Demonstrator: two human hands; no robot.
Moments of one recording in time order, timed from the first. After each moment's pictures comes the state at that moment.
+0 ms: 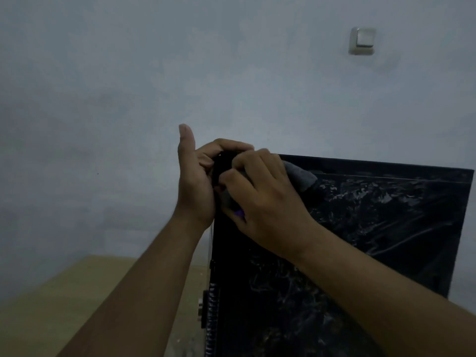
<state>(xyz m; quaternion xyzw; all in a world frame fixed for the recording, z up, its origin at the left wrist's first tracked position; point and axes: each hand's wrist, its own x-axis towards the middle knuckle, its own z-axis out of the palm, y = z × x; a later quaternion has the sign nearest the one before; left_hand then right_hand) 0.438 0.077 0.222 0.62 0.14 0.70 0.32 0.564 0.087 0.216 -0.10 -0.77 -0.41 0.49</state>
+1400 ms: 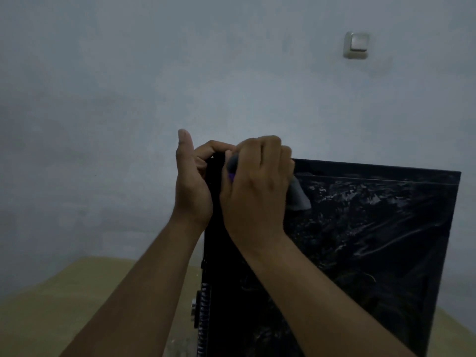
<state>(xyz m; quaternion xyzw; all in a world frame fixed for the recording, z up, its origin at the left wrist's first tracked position) 0.447 0.077 0.222 0.61 0.13 0.72 0.30 0.532 0.079 0.218 -0.31 -0.60 -0.31 0.67</state>
